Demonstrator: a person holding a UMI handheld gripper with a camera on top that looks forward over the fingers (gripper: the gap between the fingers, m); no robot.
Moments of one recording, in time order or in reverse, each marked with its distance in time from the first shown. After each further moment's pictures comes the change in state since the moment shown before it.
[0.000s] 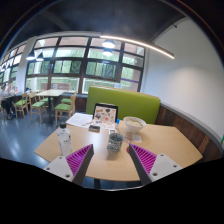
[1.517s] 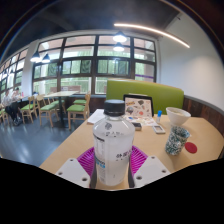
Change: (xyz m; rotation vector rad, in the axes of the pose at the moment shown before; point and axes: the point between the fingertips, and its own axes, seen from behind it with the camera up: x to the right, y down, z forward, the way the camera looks) arm -0.218 0.056 0.219 0.017 -0.142 0.072
